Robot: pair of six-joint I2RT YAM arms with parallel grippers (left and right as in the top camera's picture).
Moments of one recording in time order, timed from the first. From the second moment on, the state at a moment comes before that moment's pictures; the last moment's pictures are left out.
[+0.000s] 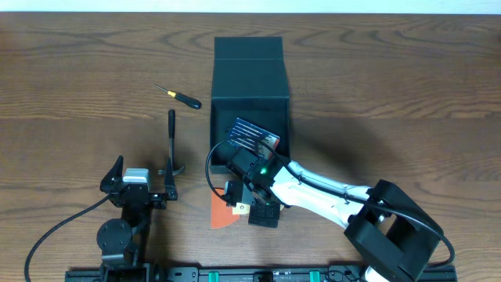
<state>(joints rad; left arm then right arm) 0.04 0.01 0.02 -0.11 0.09 0.07 0.91 1.81 1.04 -0.77 -0.11 -0.52</state>
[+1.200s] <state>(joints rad) 0.04 0.01 0.02 -0.11 0.09 0.07 0.92 1.85 1.36 -0.99 -0.12 -0.46</state>
